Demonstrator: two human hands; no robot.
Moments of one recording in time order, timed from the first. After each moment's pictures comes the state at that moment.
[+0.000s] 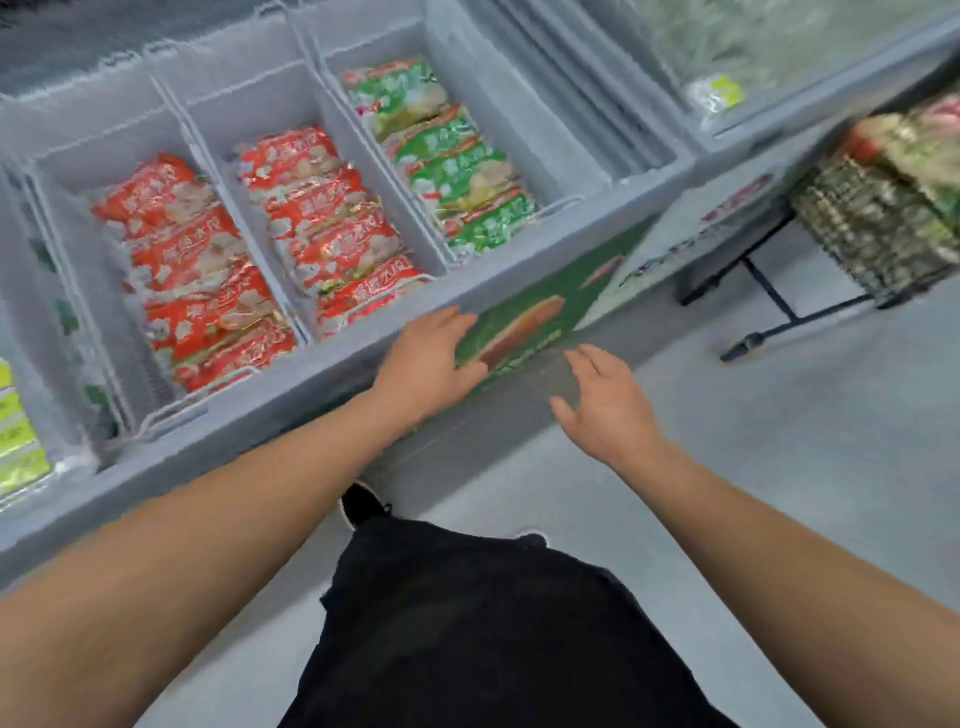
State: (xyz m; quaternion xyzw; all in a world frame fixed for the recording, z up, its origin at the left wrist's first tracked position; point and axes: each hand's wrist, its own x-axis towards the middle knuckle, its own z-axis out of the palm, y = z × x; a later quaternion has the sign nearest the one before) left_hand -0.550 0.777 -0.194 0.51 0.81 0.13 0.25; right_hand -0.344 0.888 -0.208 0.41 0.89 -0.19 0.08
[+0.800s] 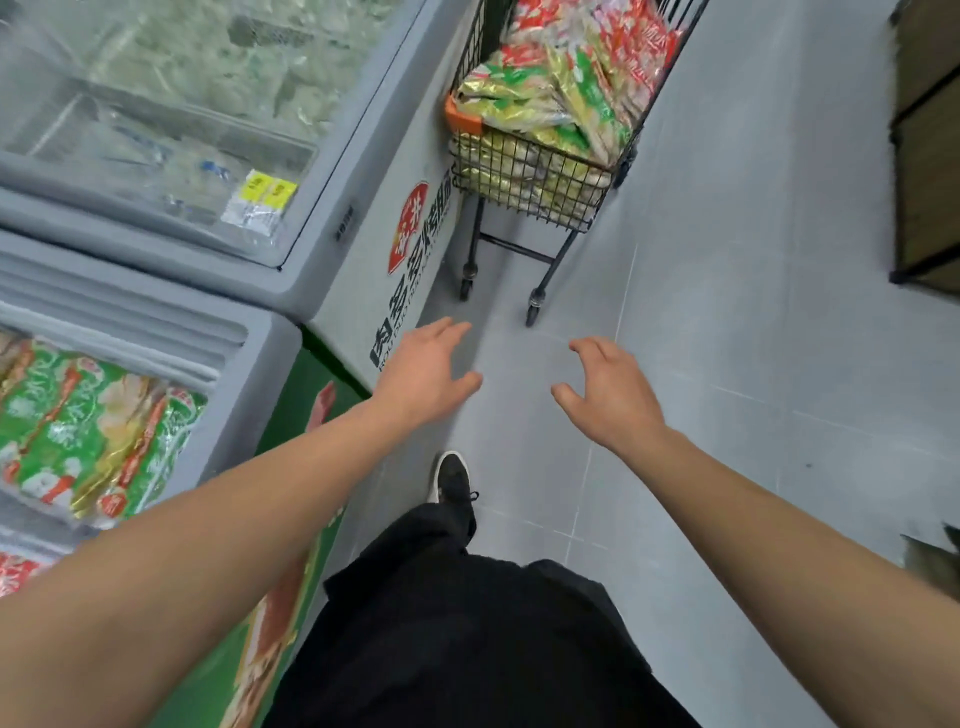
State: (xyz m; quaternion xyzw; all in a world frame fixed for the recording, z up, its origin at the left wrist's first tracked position) left_hand -0.297 1.223 -0.214 0.73 0.61 0.04 0.31; right_hand -0.066 1.189 -0.199 0.72 0.65 -0.25 0.01
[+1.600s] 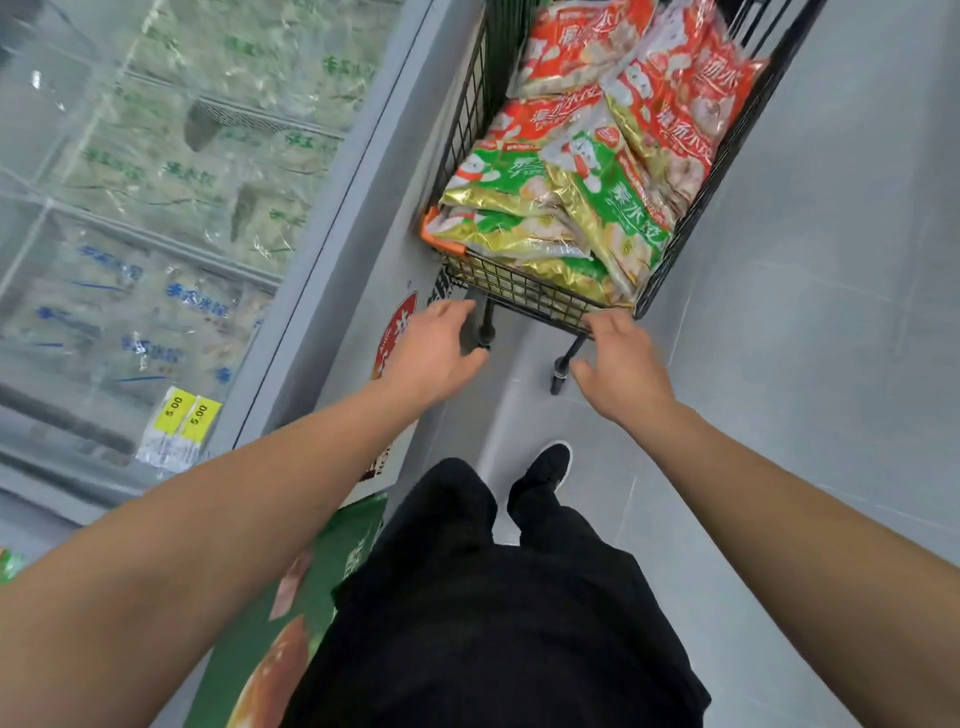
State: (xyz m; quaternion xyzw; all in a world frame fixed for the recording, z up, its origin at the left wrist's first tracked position) left_hand -0.211 1.595 -0.238 0.70 0.65 -0.03 0.29; right_hand 0.016 1.573 -0.244 0.69 0.66 -0.29 0.01
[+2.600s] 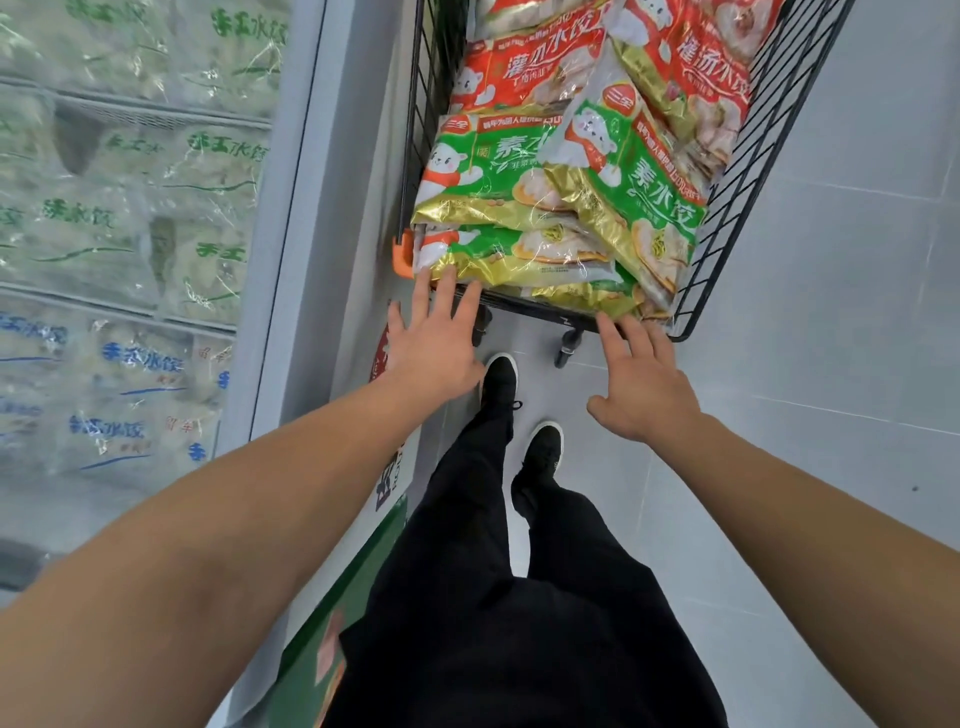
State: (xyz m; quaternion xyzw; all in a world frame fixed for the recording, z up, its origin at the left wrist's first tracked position) left_hand -0.220 1.707 -0.325 0.75 0.57 -0.24 0.23; right_hand 0.008 1.634 -0.317 0.71 0.58 -0.36 0.18
